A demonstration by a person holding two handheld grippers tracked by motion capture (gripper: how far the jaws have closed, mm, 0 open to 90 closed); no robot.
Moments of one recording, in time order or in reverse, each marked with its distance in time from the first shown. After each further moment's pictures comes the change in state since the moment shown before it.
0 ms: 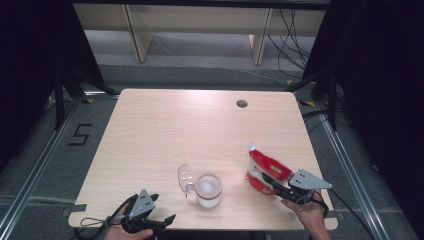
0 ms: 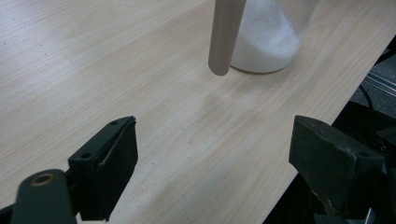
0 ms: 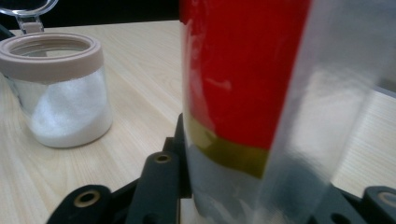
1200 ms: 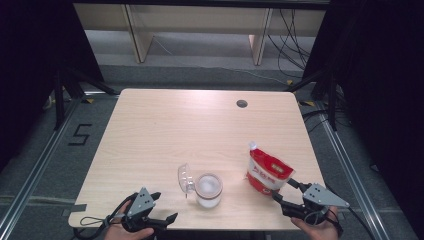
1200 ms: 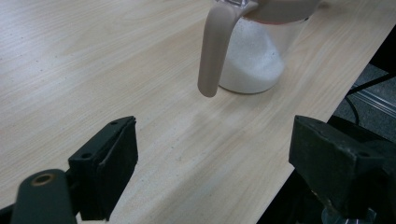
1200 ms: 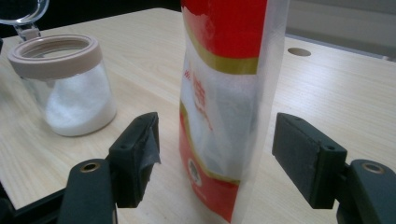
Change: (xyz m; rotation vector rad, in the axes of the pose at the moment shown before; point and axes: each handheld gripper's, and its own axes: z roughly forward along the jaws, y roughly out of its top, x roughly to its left) left arm -0.004 0.011 -0.005 -0.045 -0.028 -0.043; right arm 0.029 -0.001 -0.048 0.080 -0.123 0.171
